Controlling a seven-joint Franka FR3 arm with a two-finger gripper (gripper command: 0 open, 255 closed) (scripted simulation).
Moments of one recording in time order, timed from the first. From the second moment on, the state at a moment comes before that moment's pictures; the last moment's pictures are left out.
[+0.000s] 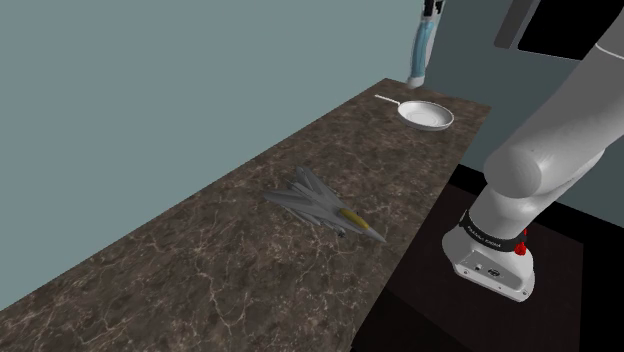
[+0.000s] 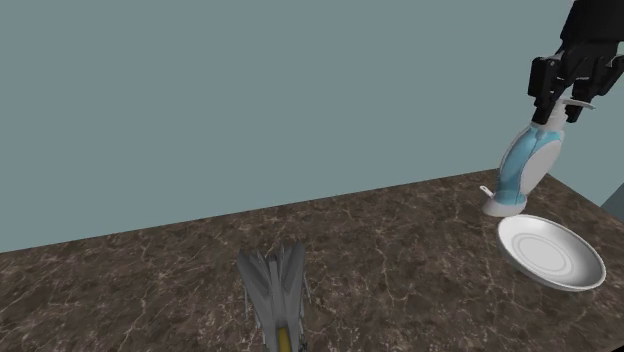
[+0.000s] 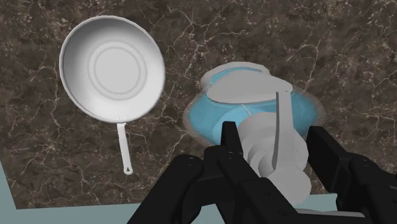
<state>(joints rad) -0.40 -0.08 -0.20 -1.54 -0.09 1.35 -0.50</state>
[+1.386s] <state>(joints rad) -0.40 -0.14 -0.20 -1.90 -0.10 1.65 -0.47</state>
